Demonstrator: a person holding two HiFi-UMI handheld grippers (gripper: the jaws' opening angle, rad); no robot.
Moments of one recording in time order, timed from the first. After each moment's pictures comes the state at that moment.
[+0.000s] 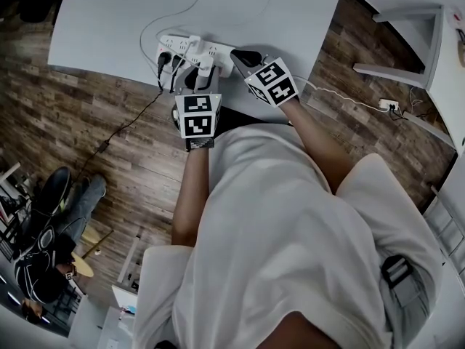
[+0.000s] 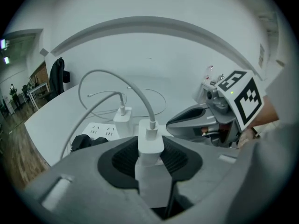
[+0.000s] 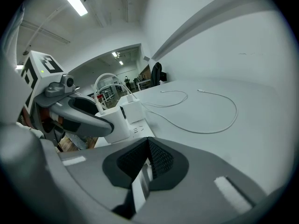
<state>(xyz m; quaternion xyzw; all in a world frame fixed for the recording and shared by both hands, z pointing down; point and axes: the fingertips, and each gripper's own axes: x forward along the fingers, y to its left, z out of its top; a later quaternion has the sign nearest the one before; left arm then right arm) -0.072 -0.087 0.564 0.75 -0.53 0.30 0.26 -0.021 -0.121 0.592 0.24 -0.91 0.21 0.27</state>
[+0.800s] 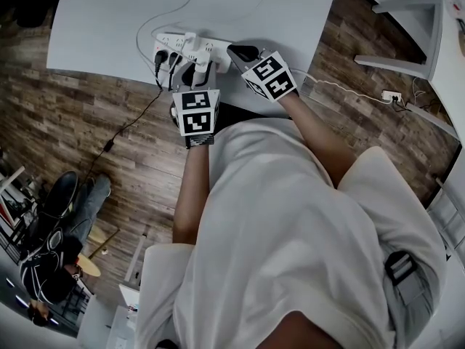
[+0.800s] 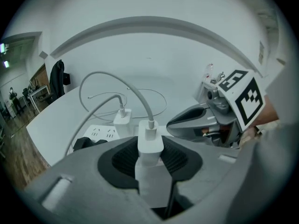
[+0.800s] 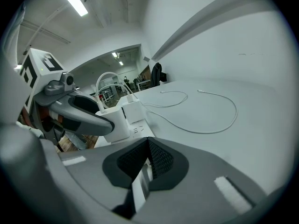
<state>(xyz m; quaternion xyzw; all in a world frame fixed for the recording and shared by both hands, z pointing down) -0.071 -0.089 0.561 0.74 -0.53 0.31 0.25 -0.021 -0.121 0.591 0.24 -0.91 0.21 0.27</state>
